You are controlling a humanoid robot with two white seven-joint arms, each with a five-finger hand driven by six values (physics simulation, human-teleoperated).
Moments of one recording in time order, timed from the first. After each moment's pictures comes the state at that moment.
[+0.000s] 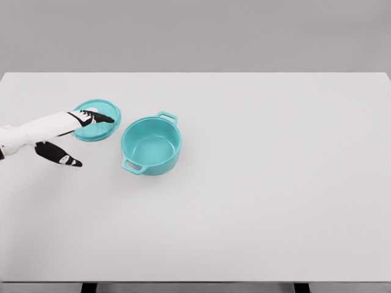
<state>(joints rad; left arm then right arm) -0.44 0.90 -0.51 -1.39 0.02 -0.61 -0.50 -0.02 0.00 0.10 0.12 0.07 -0.28 0.38</state>
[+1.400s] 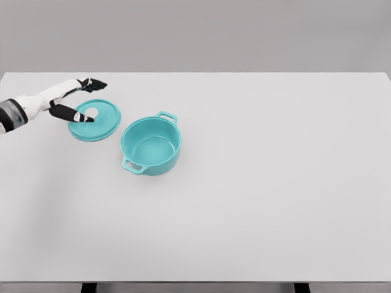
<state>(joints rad) -0.84 0.60 -0.75 -0.66 0.16 -0.56 -0.49 -0.01 0.00 0.10 0.13 0.07 -0.28 0.38</state>
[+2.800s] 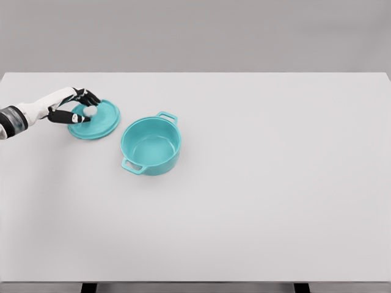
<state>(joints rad) -0.84 0.57 -0.75 -0.58 0.15 -0.50 -0.48 -0.01 0.00 0.10 0.13 0.07 -0.28 0.38</state>
